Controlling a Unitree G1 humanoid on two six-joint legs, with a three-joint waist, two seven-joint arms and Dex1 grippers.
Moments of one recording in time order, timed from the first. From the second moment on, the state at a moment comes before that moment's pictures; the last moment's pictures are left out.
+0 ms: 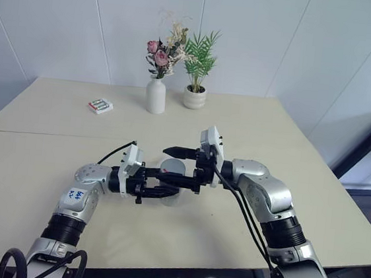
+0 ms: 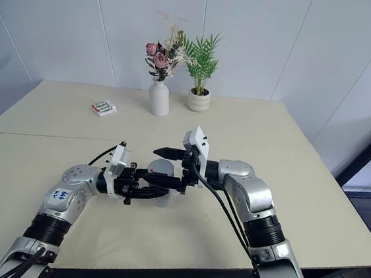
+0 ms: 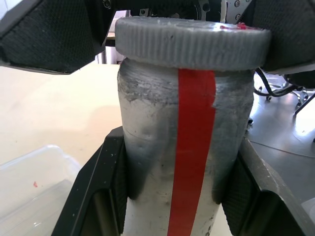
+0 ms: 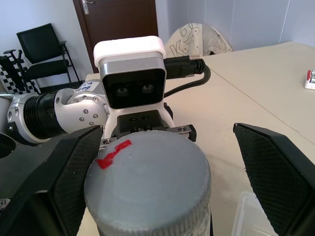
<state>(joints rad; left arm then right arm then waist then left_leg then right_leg) -0.65 0.45 0.00 0.28 -0.43 0.16 -1.28 -0.88 -0.27 0.16 0.12 0.46 0.51 1.08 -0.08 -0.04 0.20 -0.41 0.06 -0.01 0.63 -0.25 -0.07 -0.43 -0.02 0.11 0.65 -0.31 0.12</state>
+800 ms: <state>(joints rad) -0.65 0.45 0.00 0.28 -0.43 0.16 -1.28 -0.81 -0.48 0.05 0.15 0.47 0.50 1.09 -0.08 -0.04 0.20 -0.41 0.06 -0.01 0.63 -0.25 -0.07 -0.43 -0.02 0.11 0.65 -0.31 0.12</state>
